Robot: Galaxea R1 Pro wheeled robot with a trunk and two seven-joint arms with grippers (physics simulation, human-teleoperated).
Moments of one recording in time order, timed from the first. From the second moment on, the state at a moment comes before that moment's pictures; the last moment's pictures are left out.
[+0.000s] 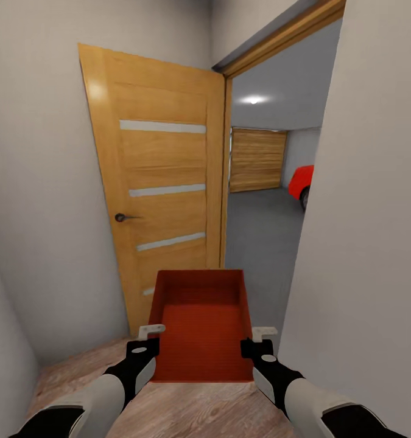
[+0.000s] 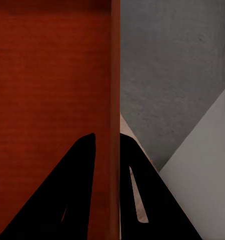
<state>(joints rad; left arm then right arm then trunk) -0.76 -0.13 0.04 -0.14 -0.01 -0.02 0.34 -0.76 0.13 0.17 -0.08 -0.10 -0.16 -0.18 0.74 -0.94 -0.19</state>
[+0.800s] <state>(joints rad) -0.76 -0.13 0.05 -0.14 -0.01 -0.02 0.35 -0.76 0.13 0.17 -0.08 -0.10 -0.16 -0.18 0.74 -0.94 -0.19</state>
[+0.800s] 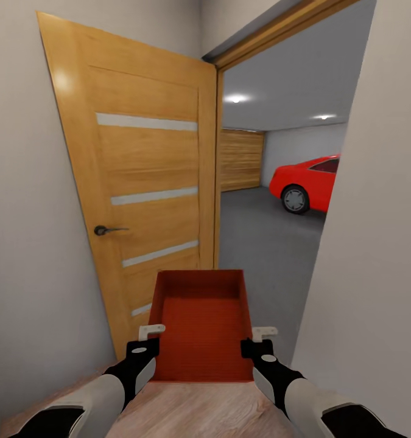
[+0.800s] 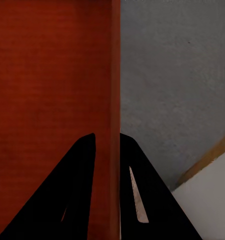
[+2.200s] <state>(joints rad) -0.76 -0.13 0.05 -0.14 -0.01 -0.02 0.34 -0.76 0.13 0.17 -0.08 -0.10 -0.16 -0.18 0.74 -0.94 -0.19</state>
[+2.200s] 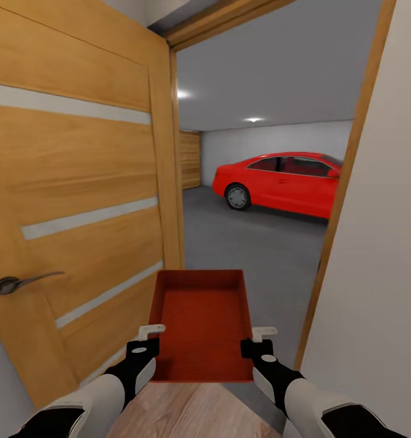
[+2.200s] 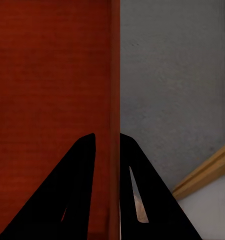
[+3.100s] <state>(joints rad) -0.76 -0.13 0.05 -0.14 -0.01 -0.02 0.34 -0.76 0.13 0.17 -0.08 -0.10 -0.16 -0.18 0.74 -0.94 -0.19</state>
